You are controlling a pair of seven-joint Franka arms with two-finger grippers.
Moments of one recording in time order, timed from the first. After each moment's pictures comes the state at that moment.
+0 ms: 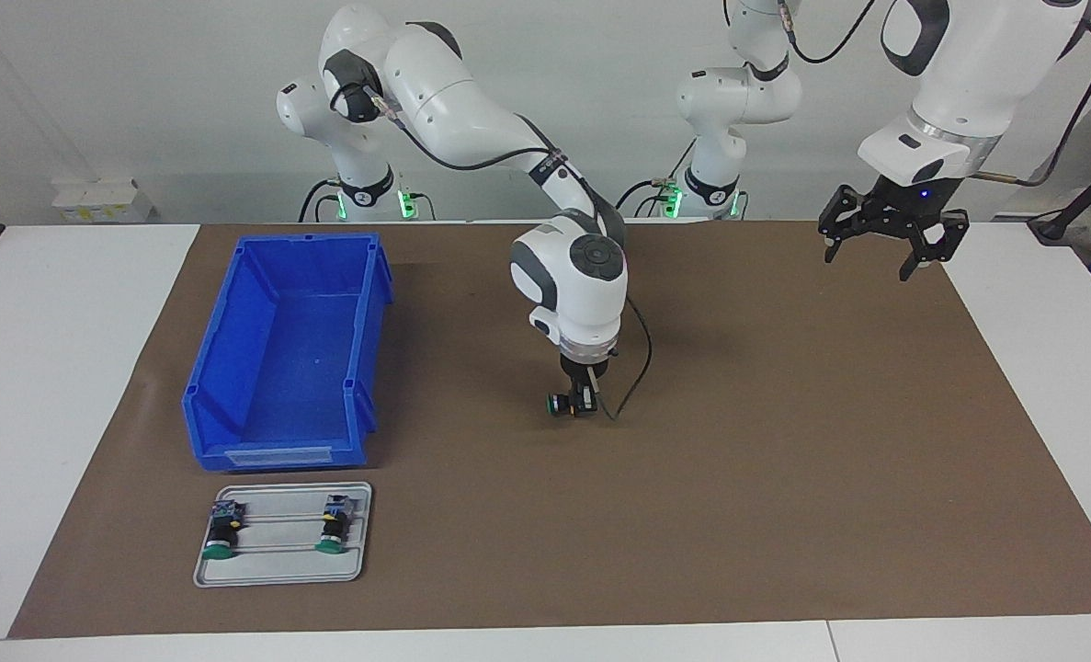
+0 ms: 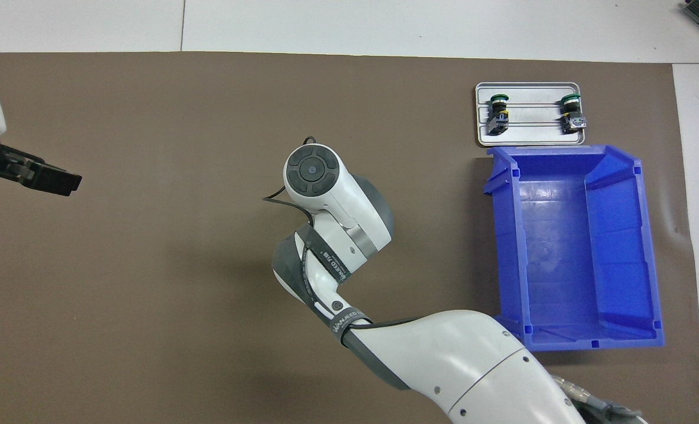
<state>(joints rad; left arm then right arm) -0.07 0.00 -0.01 -1.59 0.00 1.67 0.37 0.66 0.73 -0.02 -1.34 -0.02 2.12 2.20</state>
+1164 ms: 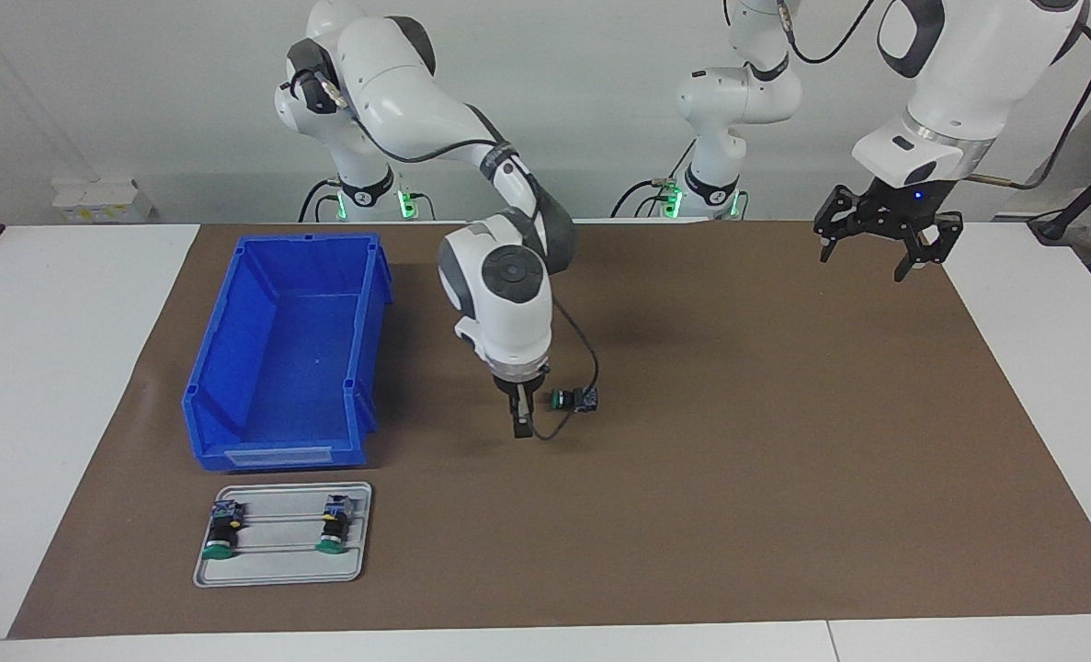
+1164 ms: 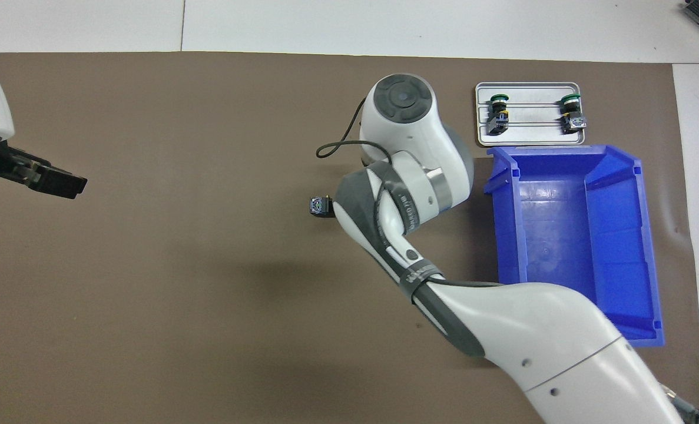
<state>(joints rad) -0.10 0.00 -0.02 -1.59 0.00 1.68 0.39 0.42 0.63 0.01 -1.27 0.04 1.90 1.90</state>
